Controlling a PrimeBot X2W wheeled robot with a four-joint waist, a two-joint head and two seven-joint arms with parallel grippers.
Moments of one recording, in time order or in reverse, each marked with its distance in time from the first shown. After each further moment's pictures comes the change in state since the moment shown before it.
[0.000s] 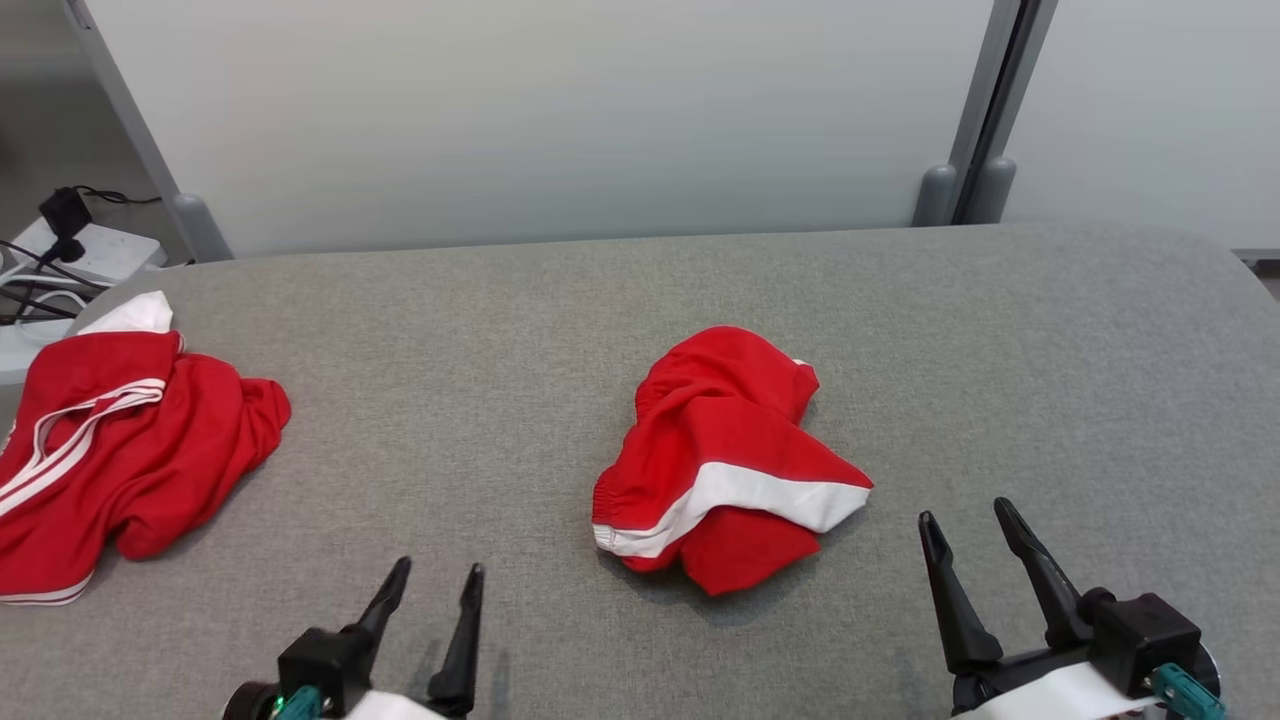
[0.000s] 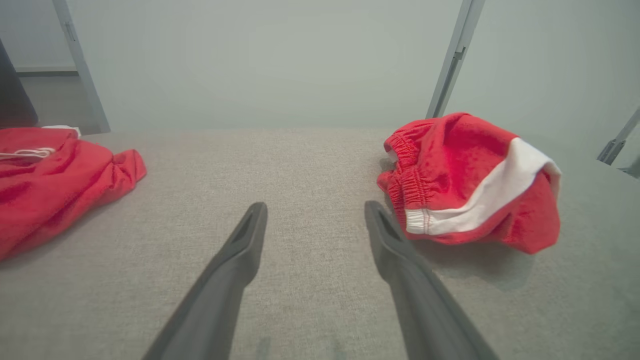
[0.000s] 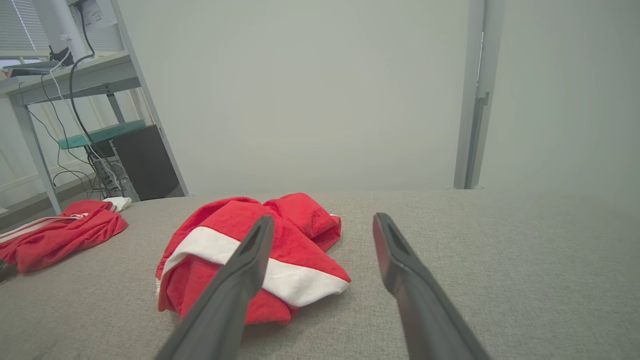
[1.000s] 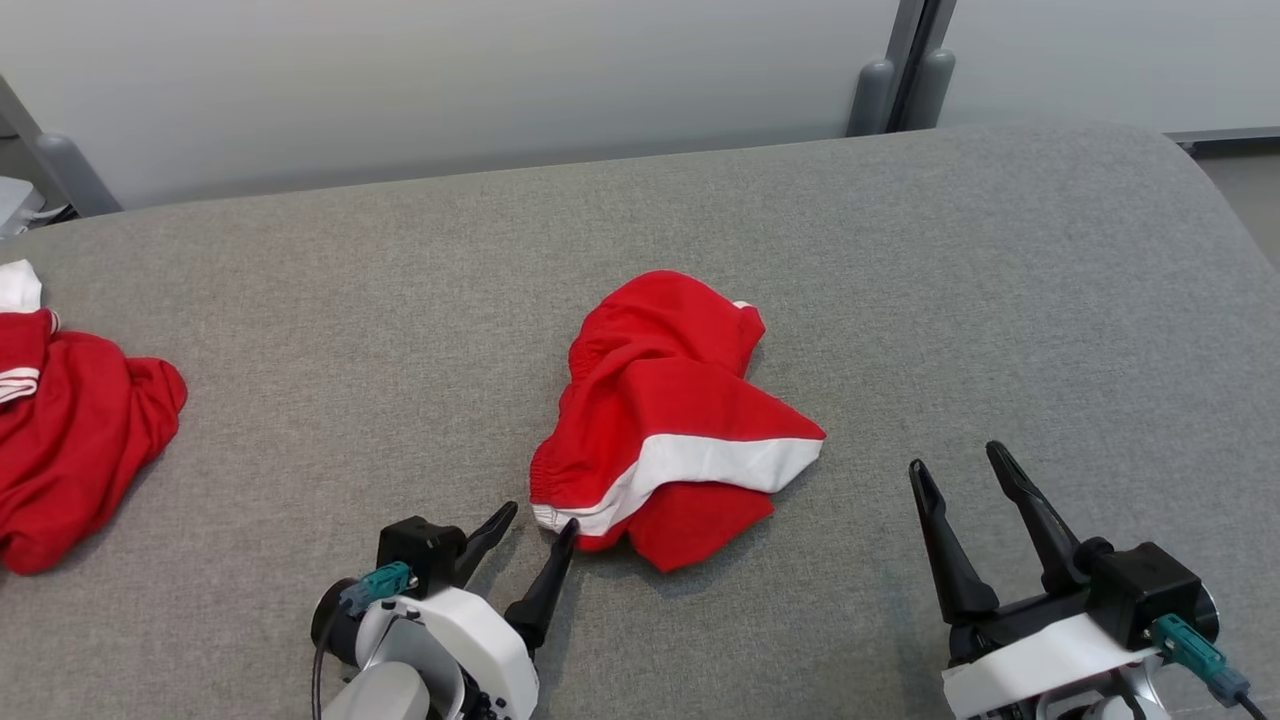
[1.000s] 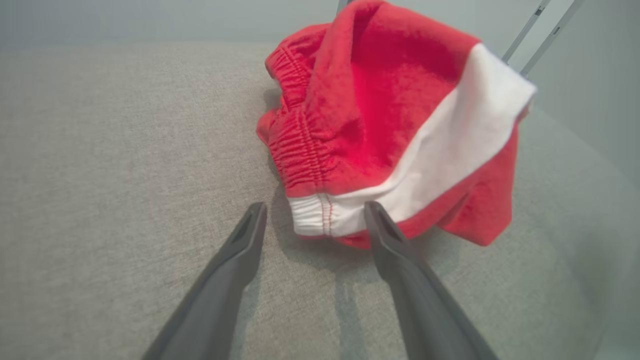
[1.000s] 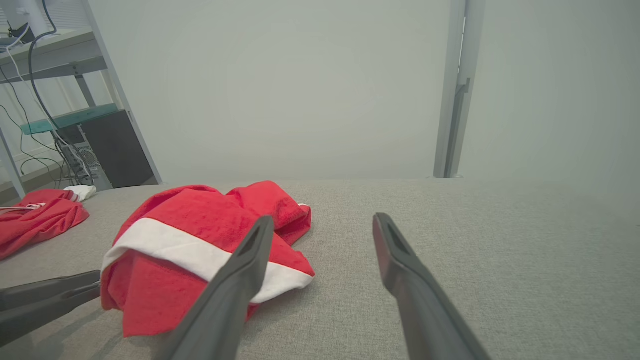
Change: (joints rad) left arm -0.368 0.078 -0.470 0.361 -0.373 -0.039 0.000; right arm -0.082 -0.036 0.039 -0.007 0.008 0.000 0.000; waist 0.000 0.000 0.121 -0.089
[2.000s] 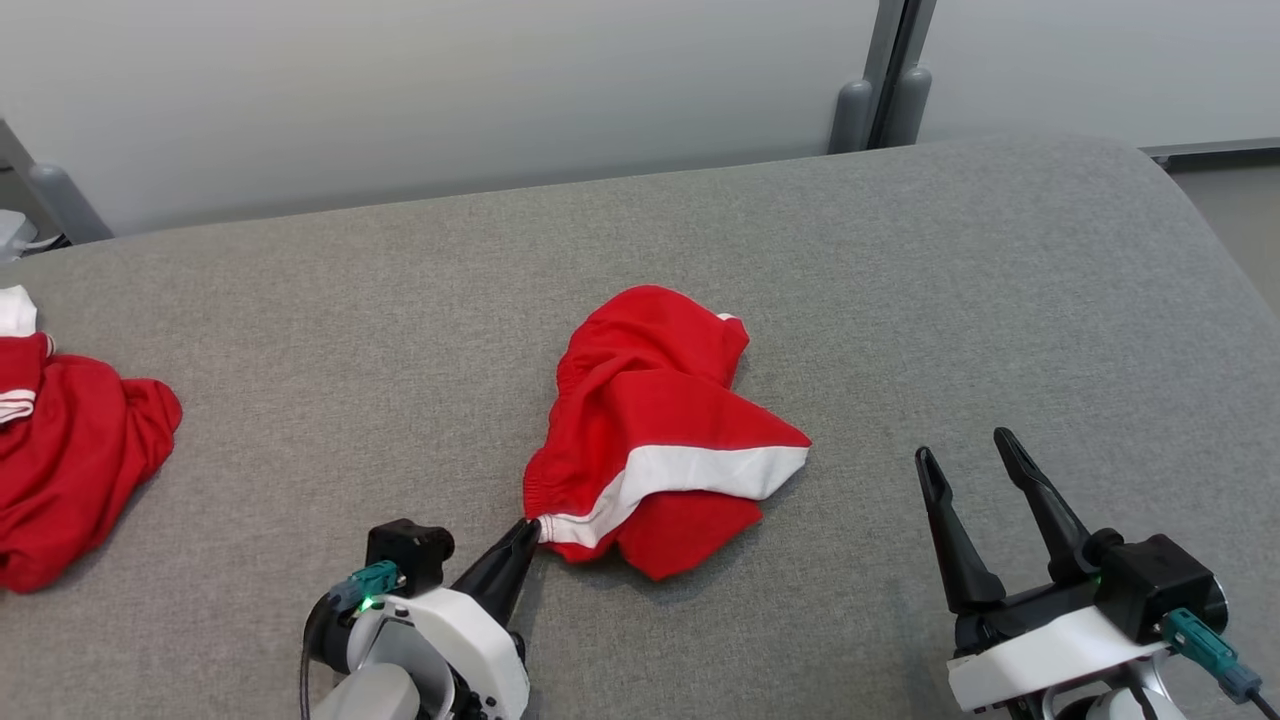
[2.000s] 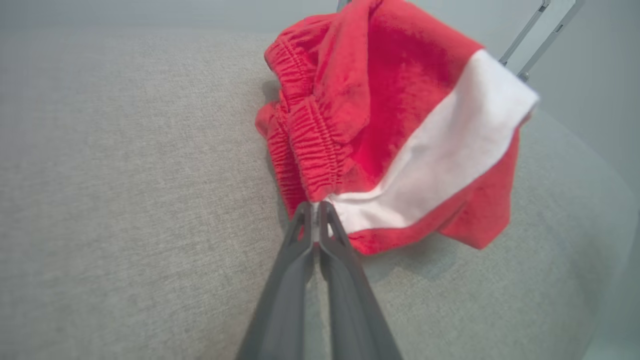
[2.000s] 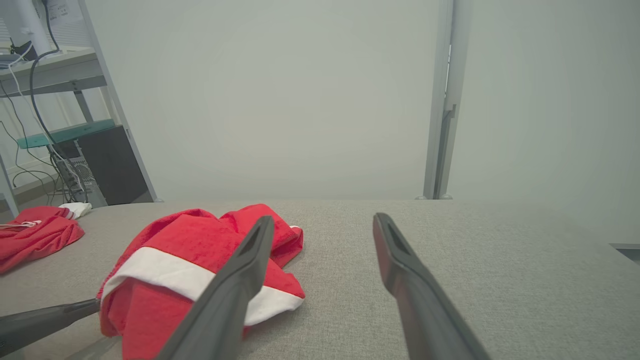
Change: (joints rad) left arm -0.035 0.016 -0.089 0.067 -0.124 0.000 0.000; right arm -0.012 -0.007 -0.006 -0.022 -0.001 0.000 0.000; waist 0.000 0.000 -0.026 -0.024
